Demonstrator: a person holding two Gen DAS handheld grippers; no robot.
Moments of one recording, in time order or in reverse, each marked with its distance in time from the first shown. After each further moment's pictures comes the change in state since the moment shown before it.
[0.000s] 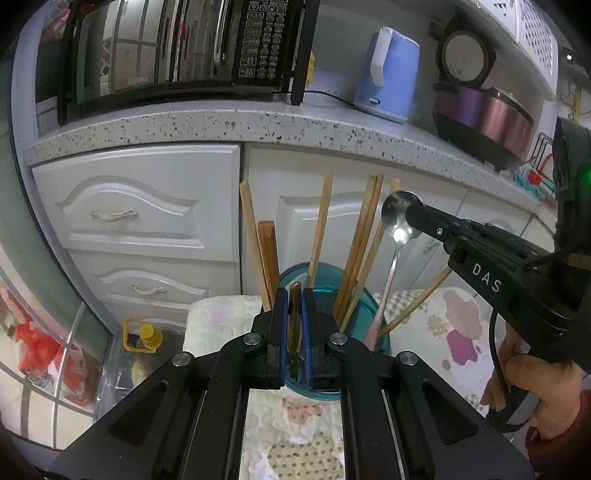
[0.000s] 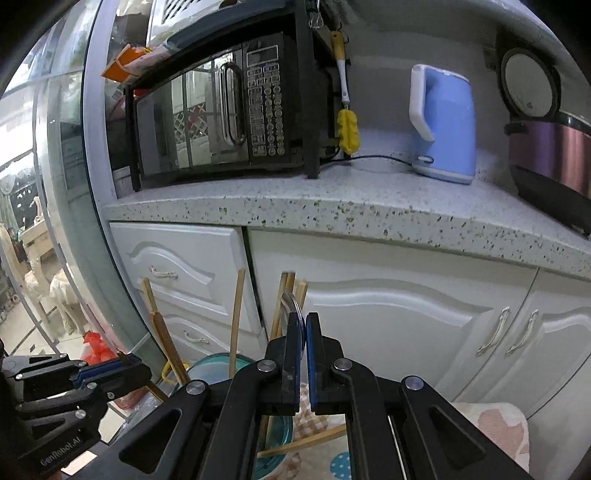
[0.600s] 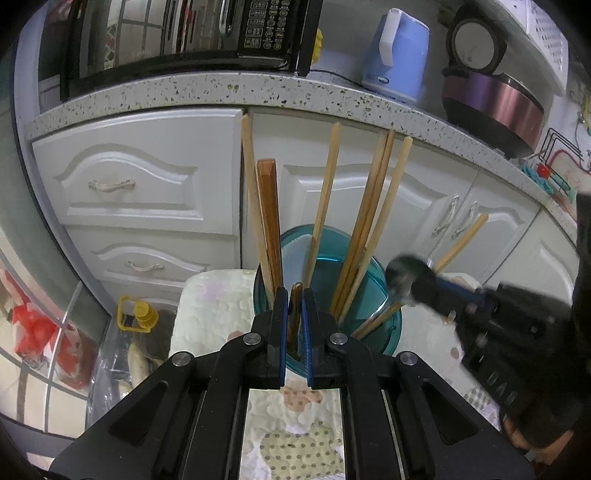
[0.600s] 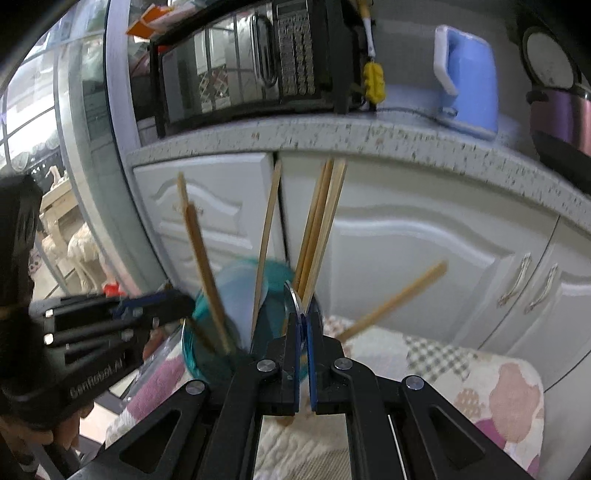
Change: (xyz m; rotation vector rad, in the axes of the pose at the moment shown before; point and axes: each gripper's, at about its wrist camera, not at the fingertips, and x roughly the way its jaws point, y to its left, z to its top) left arm 0.019 -0.004 -0.025 -0.039 0.049 0.016; right arm -0.008 0.015 -0.059 -0.037 0.169 0.083
